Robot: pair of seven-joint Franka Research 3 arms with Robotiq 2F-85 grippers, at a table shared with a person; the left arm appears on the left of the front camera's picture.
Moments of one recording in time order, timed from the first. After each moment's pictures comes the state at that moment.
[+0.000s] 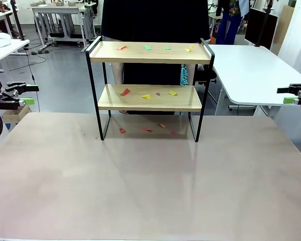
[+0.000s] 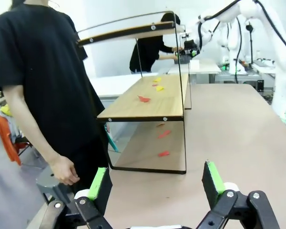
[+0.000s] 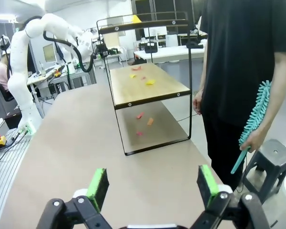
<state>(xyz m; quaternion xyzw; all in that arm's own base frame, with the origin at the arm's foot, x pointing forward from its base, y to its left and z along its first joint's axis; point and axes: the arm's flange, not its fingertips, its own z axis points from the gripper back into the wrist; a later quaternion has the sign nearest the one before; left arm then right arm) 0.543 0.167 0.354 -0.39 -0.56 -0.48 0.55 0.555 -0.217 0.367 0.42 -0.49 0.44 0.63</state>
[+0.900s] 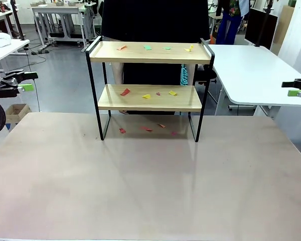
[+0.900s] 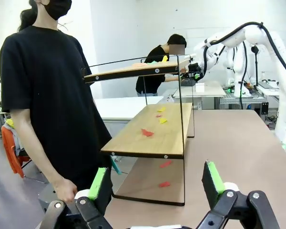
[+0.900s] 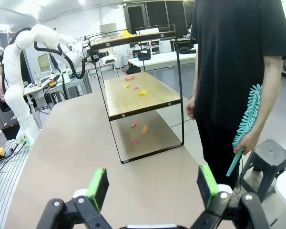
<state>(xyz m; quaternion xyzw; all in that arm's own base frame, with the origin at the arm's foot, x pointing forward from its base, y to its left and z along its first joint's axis) 0.532 0.145 0.394 -0.41 -0.59 -0.45 0.53 0.559 -0.228 0.384 0.43 -0.50 0.41 0.63</state>
